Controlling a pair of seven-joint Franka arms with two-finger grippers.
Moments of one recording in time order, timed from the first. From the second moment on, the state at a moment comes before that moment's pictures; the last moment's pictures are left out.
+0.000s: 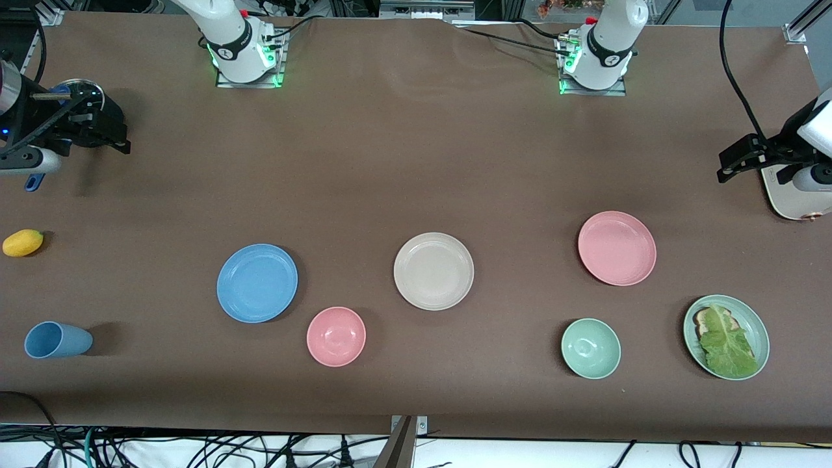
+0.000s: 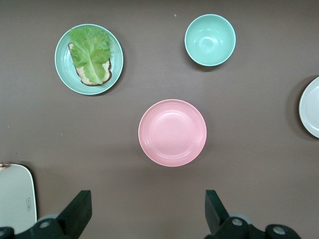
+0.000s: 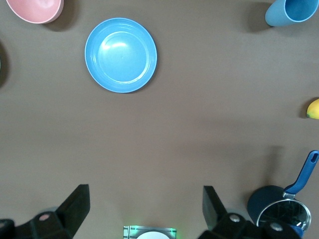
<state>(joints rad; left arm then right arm) 0.04 0.02 -0.02 -1.60 0.03 1.64 0.03 0.17 0.10 -0.11 -1.42 -0.02 1.41 -0.01</state>
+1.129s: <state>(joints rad) 0.04 0.02 -0.03 -1.60 0.03 1.64 0.03 0.17 0.11 -0.11 -1.44 -0.02 1.41 -0.01</state>
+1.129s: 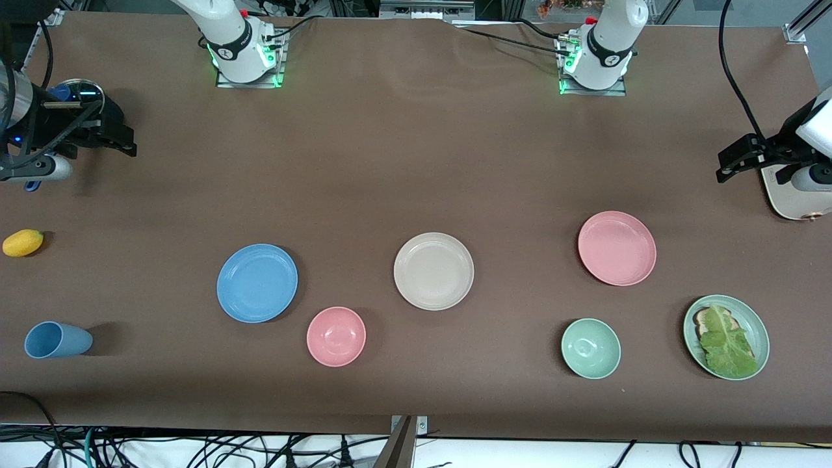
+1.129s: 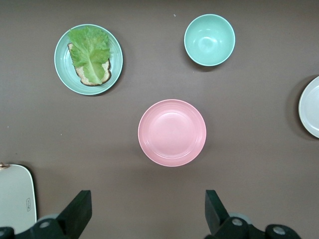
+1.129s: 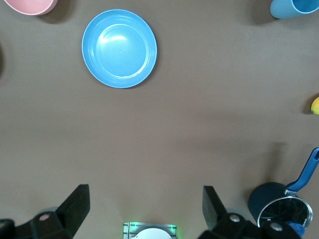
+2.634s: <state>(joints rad) 0.11 0.47 -0.01 -1.65 0.03 1.84 0.03 0.17 0.11 -0.11 -1.51 -0.02 1.45 -0.01</state>
